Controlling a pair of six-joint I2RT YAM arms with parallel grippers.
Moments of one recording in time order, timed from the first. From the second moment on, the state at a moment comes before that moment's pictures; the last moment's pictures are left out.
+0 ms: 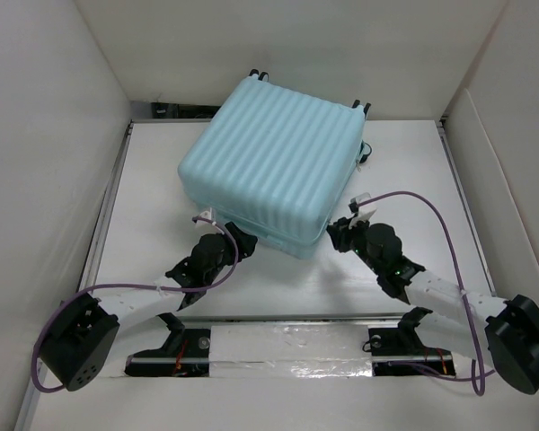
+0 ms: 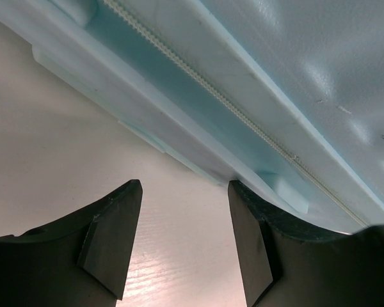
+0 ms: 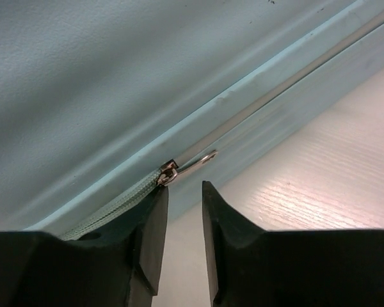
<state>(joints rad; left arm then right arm) -0.69 1.06 0.24 0.38 -0.26 -0.91 0.64 1.02 0.32 0.48 0.09 0.18</state>
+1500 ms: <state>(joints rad) -0.69 1.02 0.24 0.41 -0.27 -0.89 0.76 0.86 0.28 0.44 0.32 0.22</state>
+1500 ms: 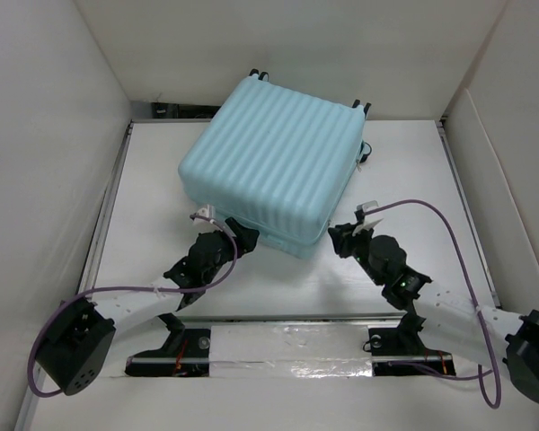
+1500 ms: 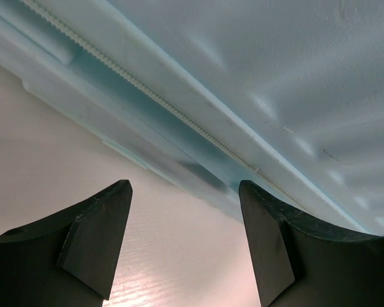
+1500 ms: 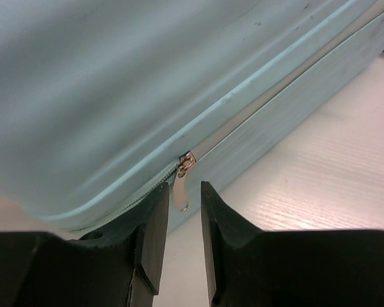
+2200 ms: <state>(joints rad) -0.68 1.07 0.26 0.44 -0.28 -0.88 0.76 1.07 0.34 0.48 0.36 0.18</state>
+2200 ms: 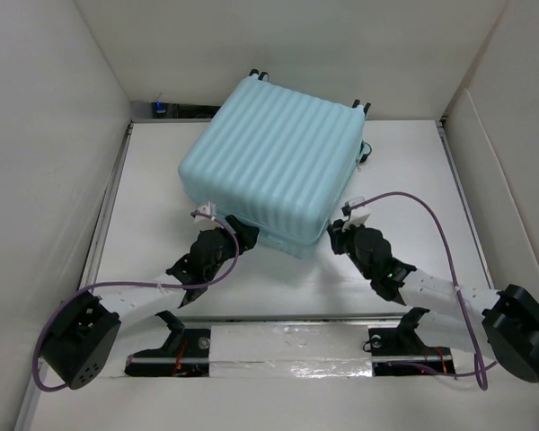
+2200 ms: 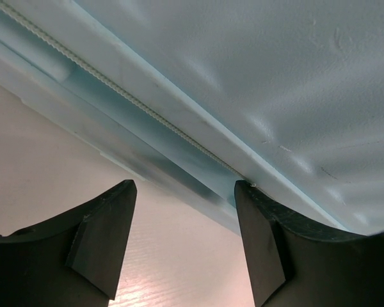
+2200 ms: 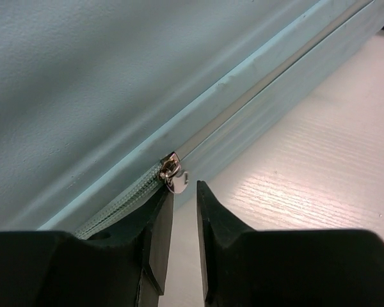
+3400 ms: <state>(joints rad) -0.68 1.14 0.26 0.51 -0.27 -0.88 0.81 1.07 0.33 0.53 0.40 0.16</state>
